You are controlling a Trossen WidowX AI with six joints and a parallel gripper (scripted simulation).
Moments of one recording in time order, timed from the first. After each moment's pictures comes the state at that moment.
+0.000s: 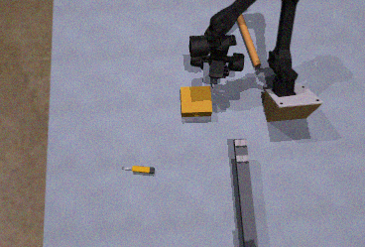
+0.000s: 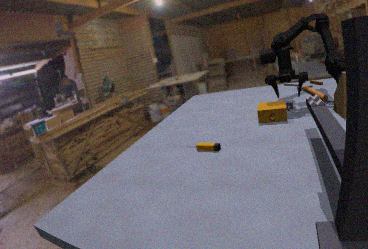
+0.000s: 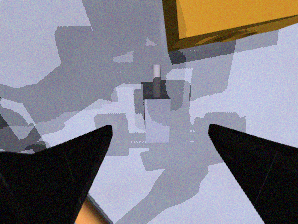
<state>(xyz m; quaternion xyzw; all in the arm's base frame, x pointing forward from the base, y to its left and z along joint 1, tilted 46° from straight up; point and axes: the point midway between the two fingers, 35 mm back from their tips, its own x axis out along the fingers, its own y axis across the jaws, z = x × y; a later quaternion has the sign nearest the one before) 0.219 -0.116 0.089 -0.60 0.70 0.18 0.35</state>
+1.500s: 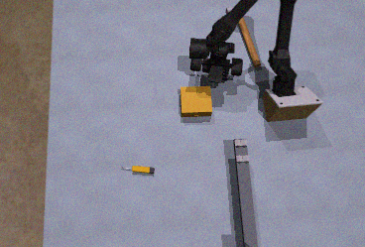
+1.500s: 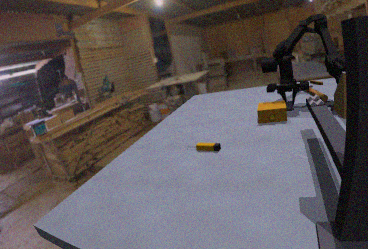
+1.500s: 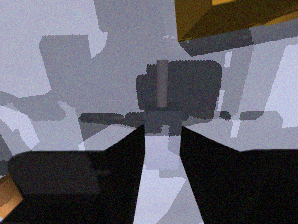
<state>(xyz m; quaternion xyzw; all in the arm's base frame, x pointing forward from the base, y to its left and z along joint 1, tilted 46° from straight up) 0.215 -0.143 0.063 -0.60 0.70 0.18 0.35</state>
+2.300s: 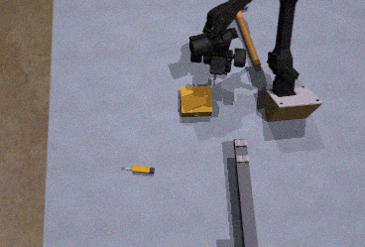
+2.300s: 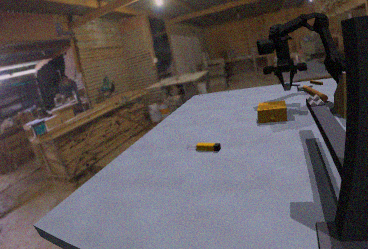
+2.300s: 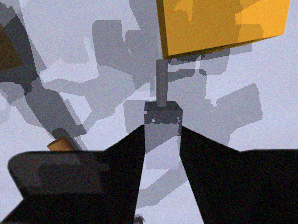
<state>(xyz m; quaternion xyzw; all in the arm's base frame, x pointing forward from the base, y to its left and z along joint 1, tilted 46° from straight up) 0.223 -0.083 0.115 -0.60 0.70 0.18 0.34</state>
